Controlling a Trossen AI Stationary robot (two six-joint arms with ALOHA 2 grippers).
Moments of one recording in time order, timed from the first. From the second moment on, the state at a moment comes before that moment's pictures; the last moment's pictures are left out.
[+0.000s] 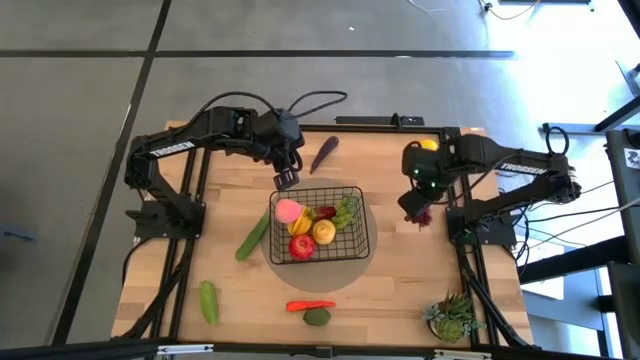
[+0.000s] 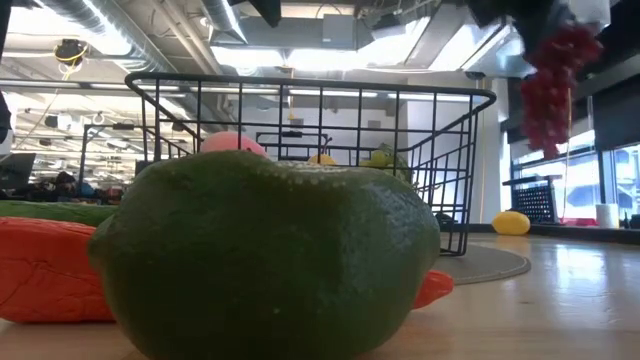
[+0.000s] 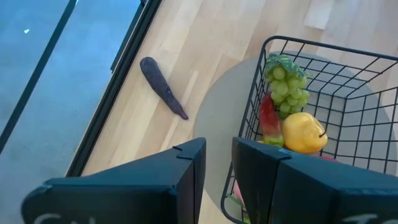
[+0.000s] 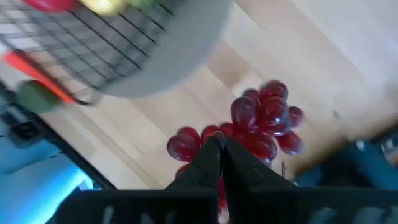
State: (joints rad) left arm 0.14 1.60 1.95 -1.25 -0.27 -0.15; right arm -0.09 1.25 1.37 -1.45 -0.16 0.77
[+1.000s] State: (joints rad) left arm 0.14 1.60 1.95 -1.30 -0.27 -0.12; right arm -0.09 1.69 1.65 -1.09 -0.53 0.62
